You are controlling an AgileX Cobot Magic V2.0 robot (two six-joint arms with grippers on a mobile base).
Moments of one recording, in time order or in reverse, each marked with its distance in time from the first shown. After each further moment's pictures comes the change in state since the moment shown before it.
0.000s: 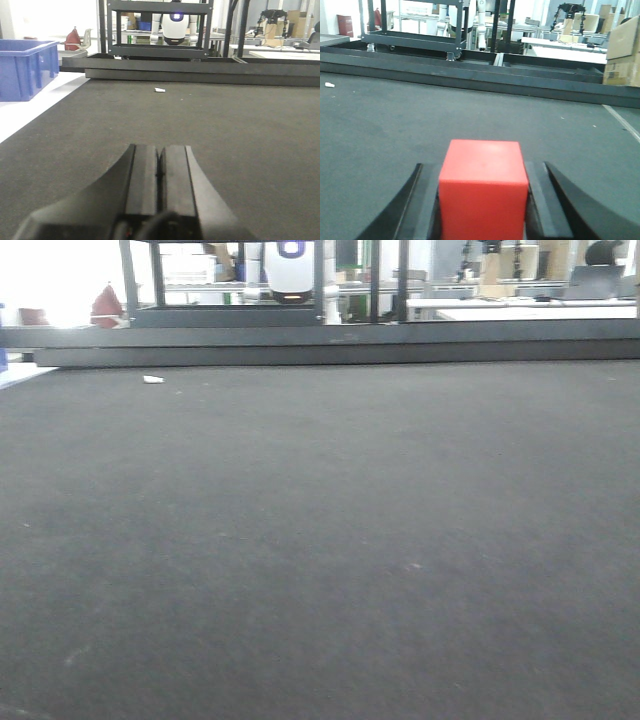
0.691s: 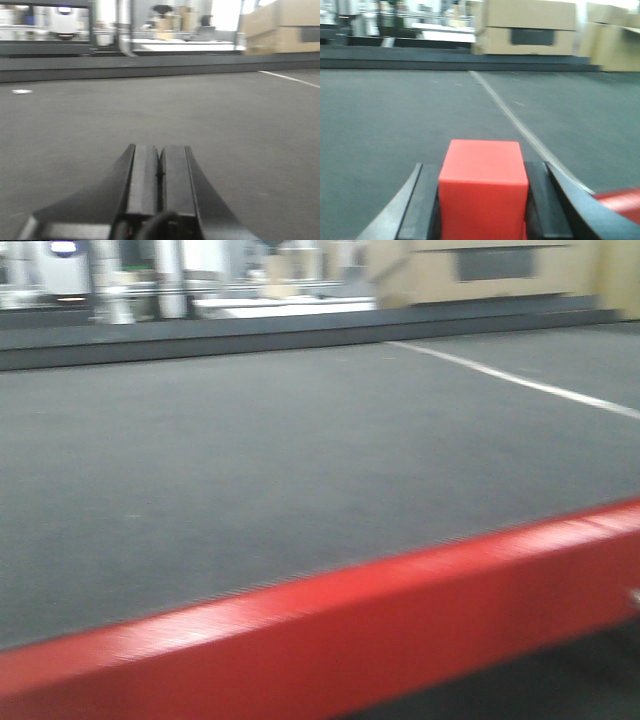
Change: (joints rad) left arm 0.000 0.000 0.000 0.000 0.000 0.000; right arm 0.000 0.000 0.000 0.000 0.002 0.000
